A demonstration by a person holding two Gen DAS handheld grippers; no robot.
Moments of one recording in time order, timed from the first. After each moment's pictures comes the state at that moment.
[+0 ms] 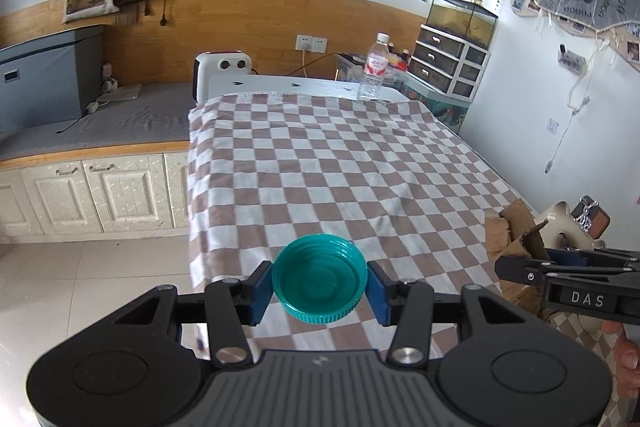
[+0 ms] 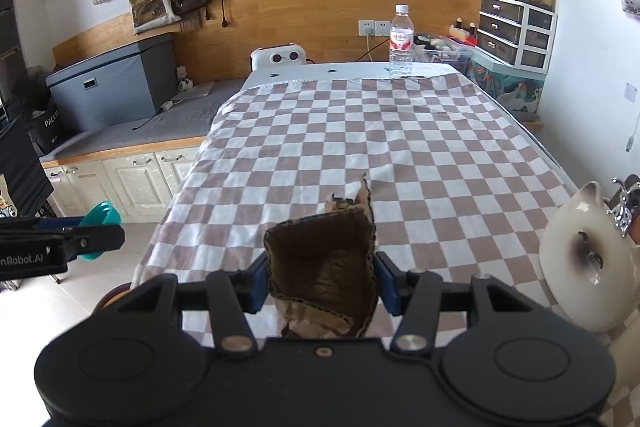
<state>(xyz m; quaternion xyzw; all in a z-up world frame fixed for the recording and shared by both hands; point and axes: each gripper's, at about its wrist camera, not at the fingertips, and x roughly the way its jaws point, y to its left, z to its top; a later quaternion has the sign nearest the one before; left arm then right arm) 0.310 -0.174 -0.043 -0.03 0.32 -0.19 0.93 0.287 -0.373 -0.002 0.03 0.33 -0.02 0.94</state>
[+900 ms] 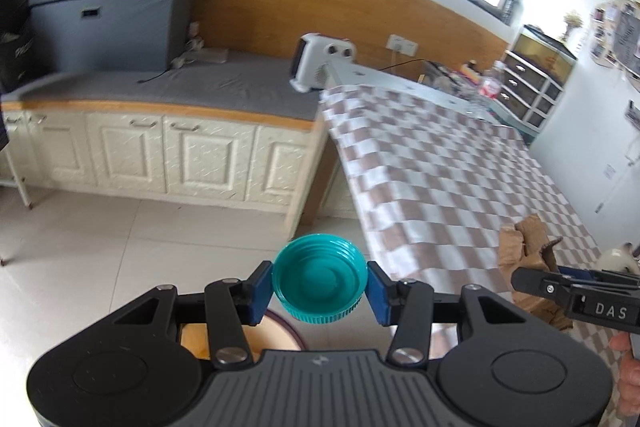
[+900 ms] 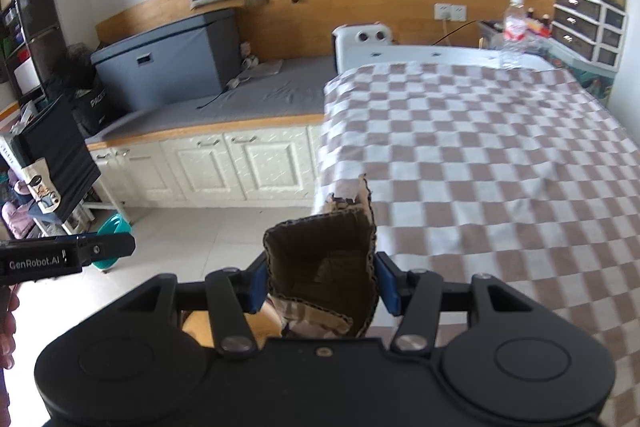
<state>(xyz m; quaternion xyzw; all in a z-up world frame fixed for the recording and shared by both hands) 0.359 0.053 -0.075 -0.09 0.36 -0.12 0.92 0.349 -0.168 -0.020 0.04 0.36 0.05 0.93</state>
